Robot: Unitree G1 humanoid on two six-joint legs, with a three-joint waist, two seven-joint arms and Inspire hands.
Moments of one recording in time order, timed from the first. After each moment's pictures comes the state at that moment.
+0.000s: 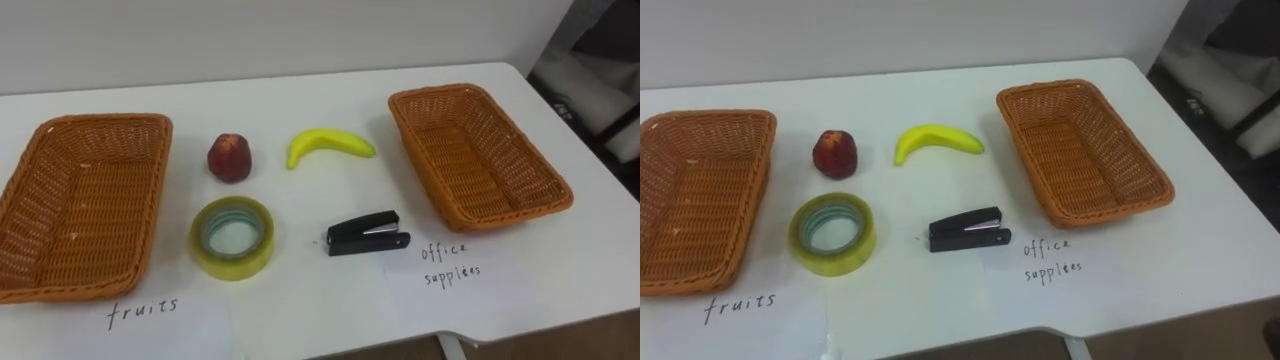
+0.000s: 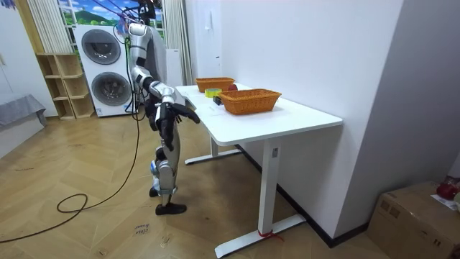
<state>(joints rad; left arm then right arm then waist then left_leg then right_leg) 0.28 0.18 0.22 1.05 0.07 -0.03 0.27 0.15 -0.21 -0.51 0.35 0.69 -0.16 -0.81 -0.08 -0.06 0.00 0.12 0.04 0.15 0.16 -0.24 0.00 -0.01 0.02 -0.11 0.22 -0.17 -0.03</state>
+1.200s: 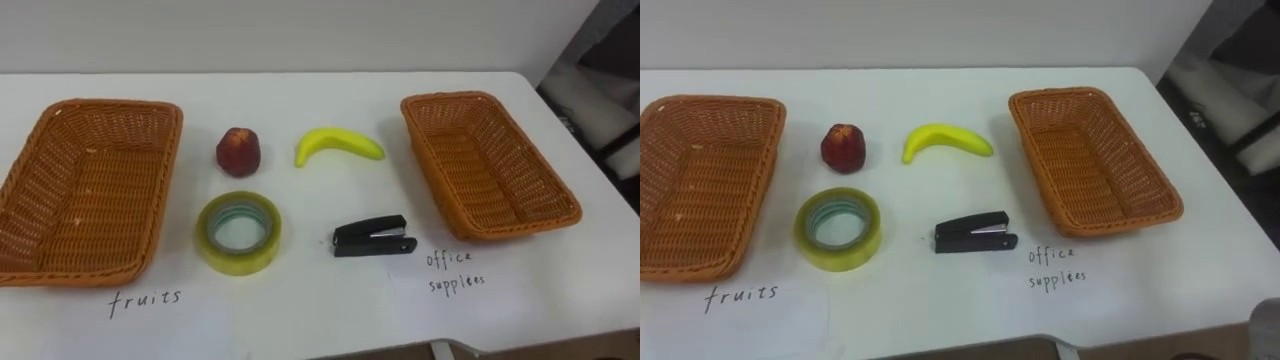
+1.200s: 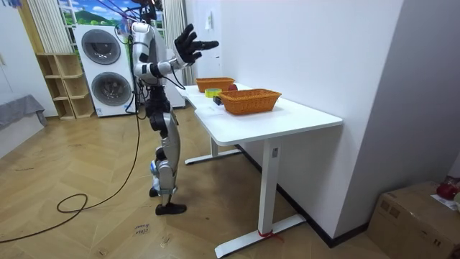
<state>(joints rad) 0.29 0.22 0.17 1.08 0.08 -0.02 0.27 0.12 -0.31 -0.47 -0.17 0.40 -0.19 -0.91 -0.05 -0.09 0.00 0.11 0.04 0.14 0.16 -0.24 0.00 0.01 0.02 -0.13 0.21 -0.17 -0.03</state>
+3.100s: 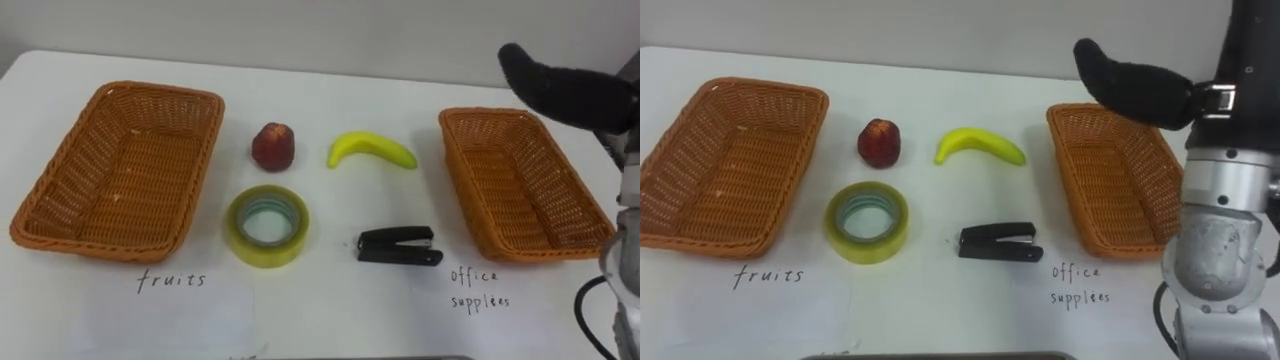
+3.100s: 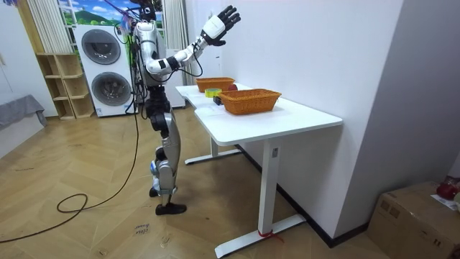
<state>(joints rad) 0.22 0.23 0.09 1.14 0.28 0.00 0.20 -0.01 -0.40 -0.07 -0.37 -0.20 -0.17 -0.28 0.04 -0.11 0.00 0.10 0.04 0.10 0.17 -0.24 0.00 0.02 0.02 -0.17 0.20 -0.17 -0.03</state>
